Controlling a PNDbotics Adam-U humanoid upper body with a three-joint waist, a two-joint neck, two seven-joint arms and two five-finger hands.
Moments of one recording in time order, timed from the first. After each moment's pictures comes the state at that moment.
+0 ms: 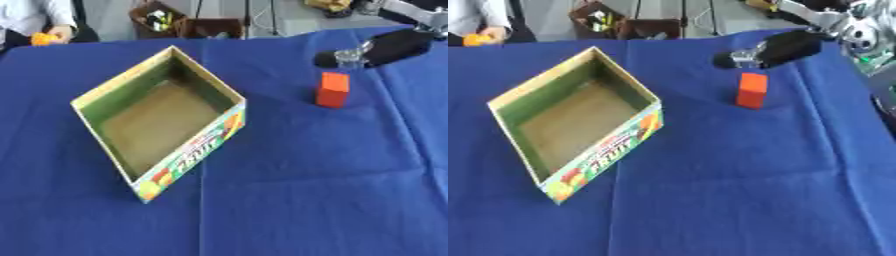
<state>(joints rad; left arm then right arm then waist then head) -0.38 0.44 0.14 -1.98 -0.06 -0.16 0.28 -0.81 -0.81 0.24 -1.71 0.68 0.15 0.63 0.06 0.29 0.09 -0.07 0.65</state>
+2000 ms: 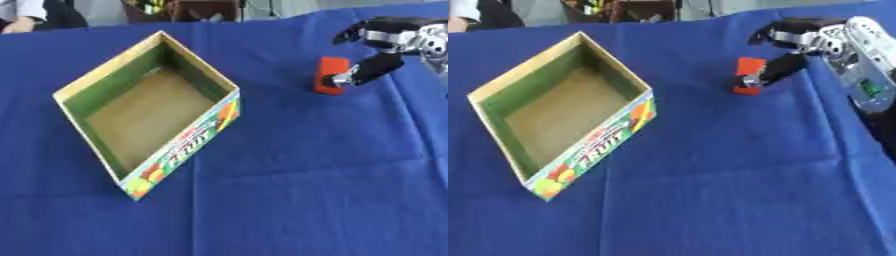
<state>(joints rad) -0.39 0.42 0.13 -1.98 -0.04 -0.17 0.26 -0.85 -0.80 0.27 -1.39 0.74 0.12 0.69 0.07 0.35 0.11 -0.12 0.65</state>
